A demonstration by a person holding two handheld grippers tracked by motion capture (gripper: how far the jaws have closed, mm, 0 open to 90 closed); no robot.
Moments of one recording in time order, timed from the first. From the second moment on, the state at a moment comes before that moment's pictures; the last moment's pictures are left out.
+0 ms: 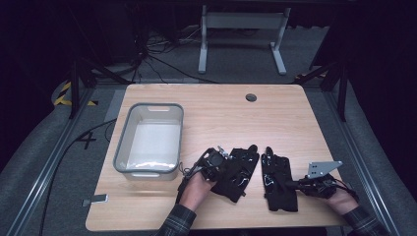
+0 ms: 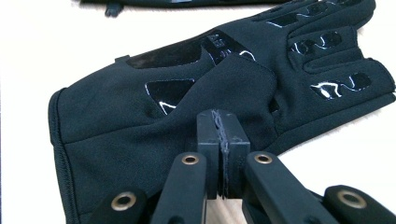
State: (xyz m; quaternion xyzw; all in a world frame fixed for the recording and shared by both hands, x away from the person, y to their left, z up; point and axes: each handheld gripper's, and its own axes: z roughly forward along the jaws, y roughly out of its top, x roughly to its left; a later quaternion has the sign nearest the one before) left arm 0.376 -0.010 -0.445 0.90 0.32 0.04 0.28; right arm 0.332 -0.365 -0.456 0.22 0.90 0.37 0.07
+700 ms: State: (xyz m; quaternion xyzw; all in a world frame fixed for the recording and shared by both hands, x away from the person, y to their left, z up) left arm 0.349 -0.026 -0.448 0.91 0.29 0.02 0.30; right arm 0.353 -0.347 -0.455 0.21 0.90 0.37 0.07
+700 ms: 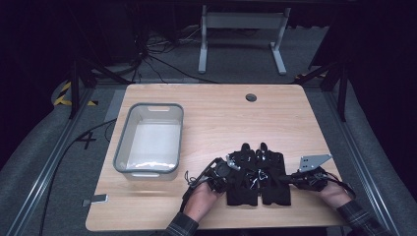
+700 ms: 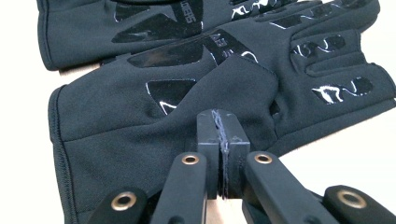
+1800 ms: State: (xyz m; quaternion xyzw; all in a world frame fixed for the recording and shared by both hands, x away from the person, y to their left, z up) left arm 0.363 -0.024 -0.456 0.87 0.35 0.06 0.34; right arm 0.354 -0.351 -0.455 0.21 0.90 0.37 0.08
